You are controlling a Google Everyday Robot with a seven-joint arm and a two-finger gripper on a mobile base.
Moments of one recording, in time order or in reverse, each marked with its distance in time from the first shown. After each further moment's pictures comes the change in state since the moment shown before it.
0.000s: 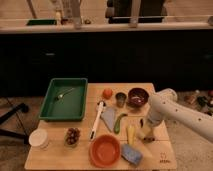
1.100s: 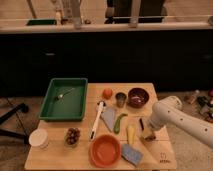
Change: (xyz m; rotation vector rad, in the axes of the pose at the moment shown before) arm 0.007 -0.010 0.011 0.073 -0.112 -0.004
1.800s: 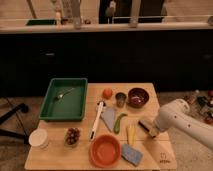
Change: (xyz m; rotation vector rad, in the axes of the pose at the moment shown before) arm 0.018 -0.019 -0.013 0.073 -0.043 -0.016
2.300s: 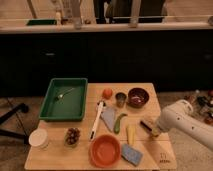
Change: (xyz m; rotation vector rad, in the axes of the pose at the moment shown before) arm 0.004 -0.010 -0.008 0.041 -0.027 -0.067
